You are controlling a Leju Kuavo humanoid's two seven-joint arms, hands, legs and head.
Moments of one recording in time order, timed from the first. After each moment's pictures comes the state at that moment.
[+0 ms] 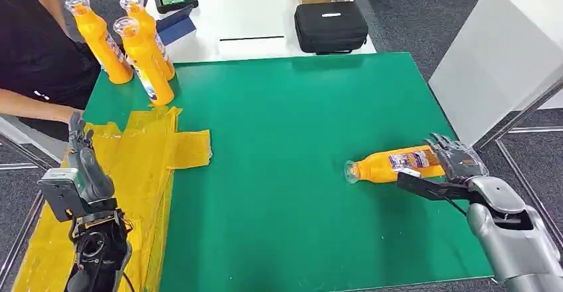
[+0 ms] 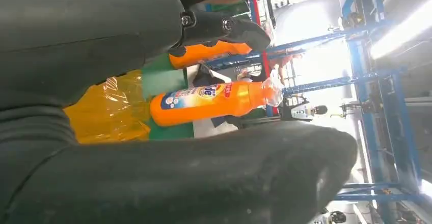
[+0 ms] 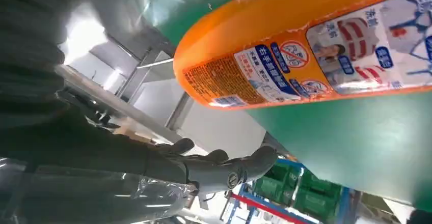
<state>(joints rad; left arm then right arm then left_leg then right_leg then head) -0.07 -0.01 0.01 -1.54 -0.06 0.37 -0.48 -0.35 -0.48 0.22 -1.08 1.12 -0.01 -0.12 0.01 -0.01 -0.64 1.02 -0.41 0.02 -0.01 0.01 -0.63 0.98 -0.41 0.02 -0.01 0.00</state>
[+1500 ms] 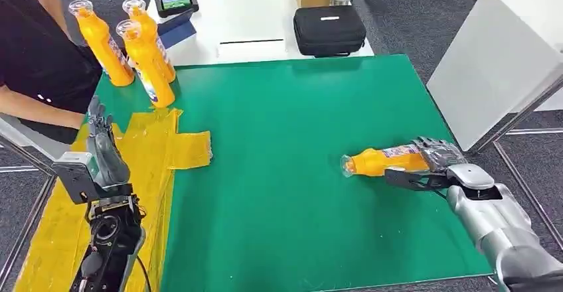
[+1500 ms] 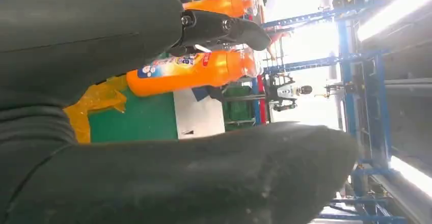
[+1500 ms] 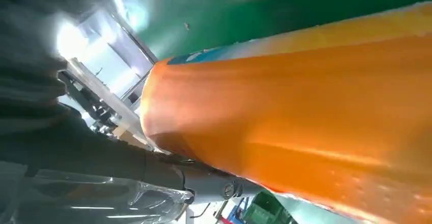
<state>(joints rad) -0.17 -0.02 -0.07 -1.46 -0.01 0.34 -0.49 -0.65 -0.39 0.48 -0.53 1.16 -0.04 -0.14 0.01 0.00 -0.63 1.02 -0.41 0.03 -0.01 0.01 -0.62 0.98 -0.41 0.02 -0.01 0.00</state>
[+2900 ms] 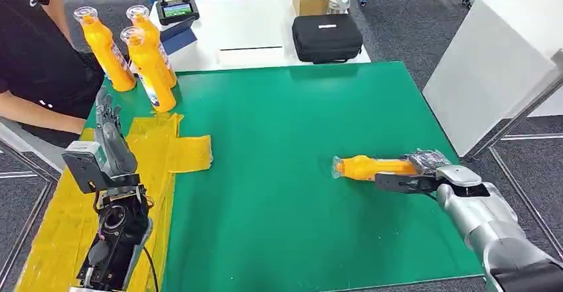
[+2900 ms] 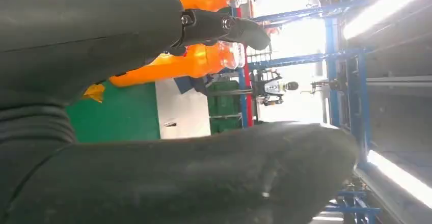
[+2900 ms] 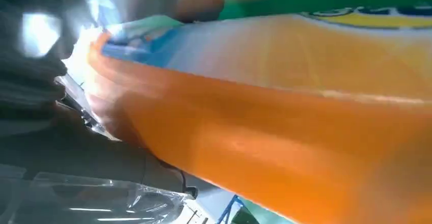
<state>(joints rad) -0.24 -0.02 -0.12 -1.41 0.03 0.38 -0.50 -0.68 -0.34 0.53 -0.42 1.15 0.04 -0.19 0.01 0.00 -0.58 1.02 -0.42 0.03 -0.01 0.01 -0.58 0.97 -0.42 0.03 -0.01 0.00</state>
